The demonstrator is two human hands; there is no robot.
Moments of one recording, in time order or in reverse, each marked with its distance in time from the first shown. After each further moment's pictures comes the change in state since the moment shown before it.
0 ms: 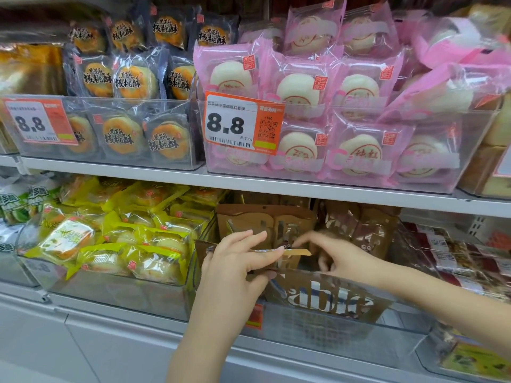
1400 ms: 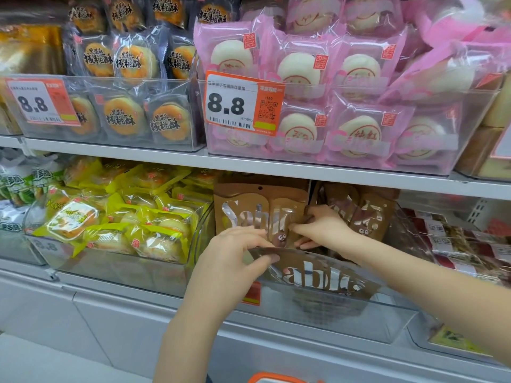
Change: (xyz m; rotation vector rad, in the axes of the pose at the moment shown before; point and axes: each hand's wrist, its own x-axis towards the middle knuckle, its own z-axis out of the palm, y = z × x) left_hand -0.007 0.001 -0.005 -0.029 -0.091 -0.051; right_hand 0.038 -0.022 0.014 0.461 0.254 0.479
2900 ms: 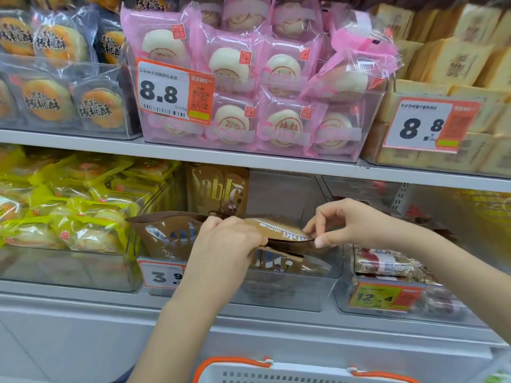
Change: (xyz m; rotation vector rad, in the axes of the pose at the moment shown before) left_hand 0.000 0.048 0.046 0.419 0.046 0.442; right_hand -0.100 0.030 -0.128 -0.284 -0.220 -0.261
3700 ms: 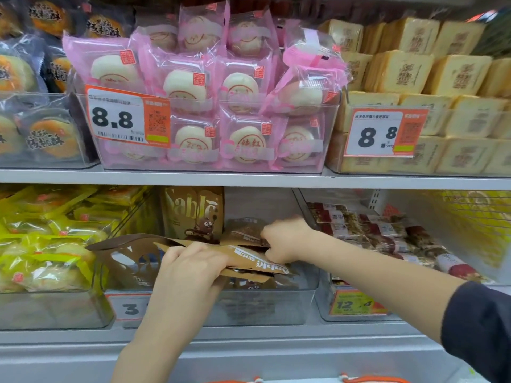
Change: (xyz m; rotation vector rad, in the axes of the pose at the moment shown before) left_hand -0.006 -0.004 0.009 0.005 -0.030 -0.015; right_hand 0.068 -0.003 0.045 -0.977 -0.051 0.136
